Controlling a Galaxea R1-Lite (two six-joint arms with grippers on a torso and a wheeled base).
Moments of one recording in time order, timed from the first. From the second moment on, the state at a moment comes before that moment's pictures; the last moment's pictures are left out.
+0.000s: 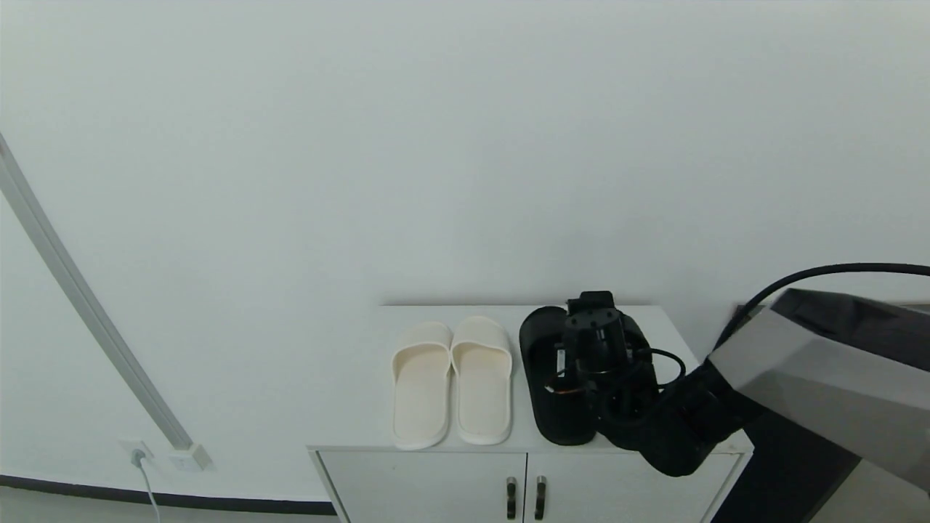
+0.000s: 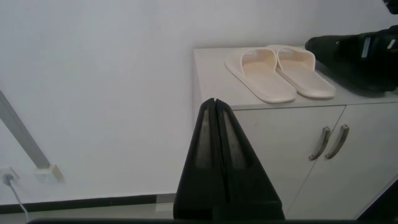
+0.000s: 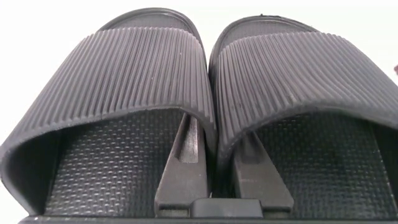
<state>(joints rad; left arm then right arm) 0.00 0.00 0.00 0.00 -0.05 0.00 0.69 2.23 -1.06 -0.82 -0.69 0.23</state>
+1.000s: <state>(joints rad) 0.00 0.00 0.00 0.00 -0.05 0.00 0.87 1.63 -0.47 -0.85 -0.21 0.18</state>
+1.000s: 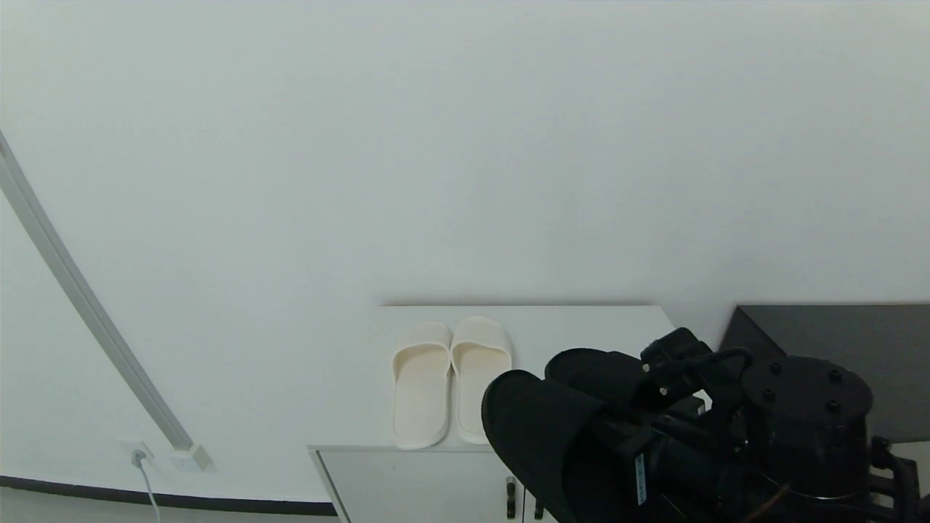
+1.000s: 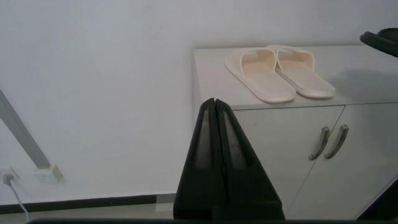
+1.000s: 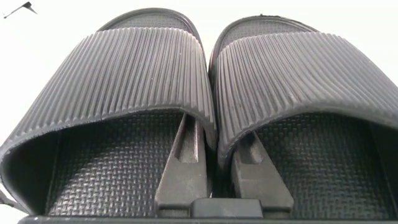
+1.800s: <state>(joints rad) 0.00 0.00 0.00 0.00 -0.05 0.00 0.87 1.63 -0.44 -0.85 -0.21 0.18</state>
